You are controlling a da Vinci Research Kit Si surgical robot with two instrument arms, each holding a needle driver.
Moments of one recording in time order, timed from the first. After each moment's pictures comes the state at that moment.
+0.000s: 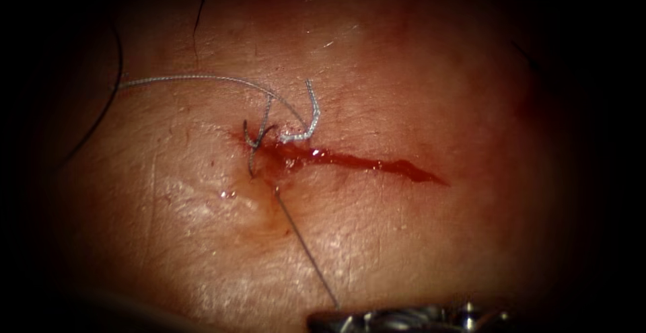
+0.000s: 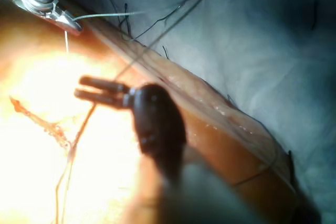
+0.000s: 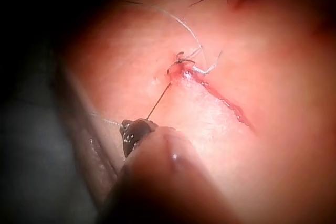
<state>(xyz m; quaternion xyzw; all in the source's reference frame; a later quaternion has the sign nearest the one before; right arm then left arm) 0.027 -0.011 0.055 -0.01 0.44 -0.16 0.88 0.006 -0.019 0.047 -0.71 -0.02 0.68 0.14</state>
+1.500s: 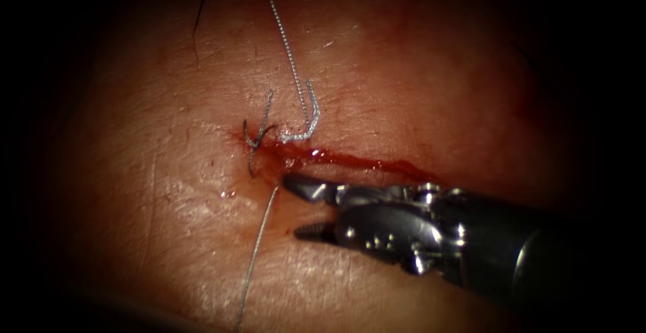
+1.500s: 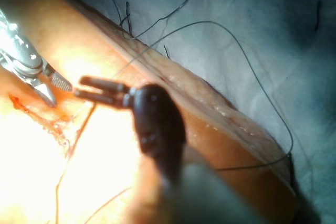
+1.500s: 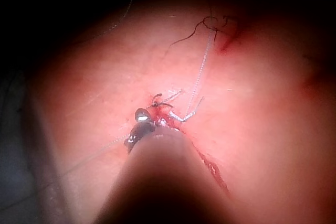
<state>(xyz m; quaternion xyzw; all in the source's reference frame) 0.033 0.002 0.064 -0.14 0.47 -0.16 0.85 0.006 -0.019 0.048 -0.71 -0.02 0.69 0.14</state>
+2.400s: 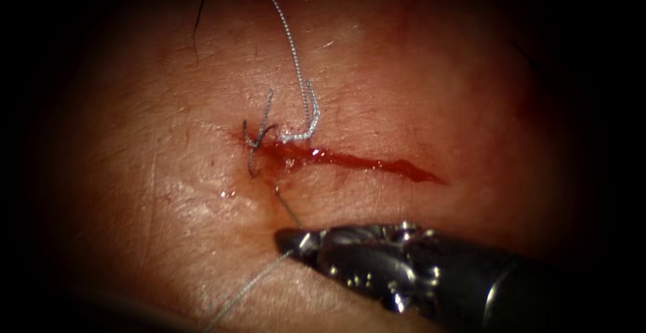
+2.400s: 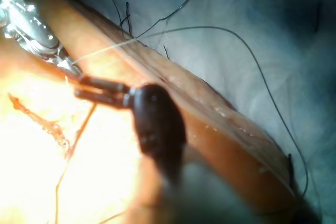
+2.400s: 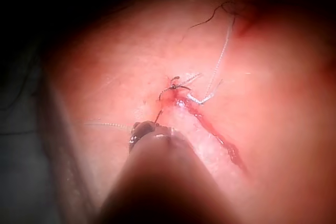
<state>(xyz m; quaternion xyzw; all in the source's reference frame) 0.031 -0.003 0.063 -0.06 0.42 -0.17 0.89 0.006 -0.019 0.048 -0.71 -0.03 0.68 0.15</state>
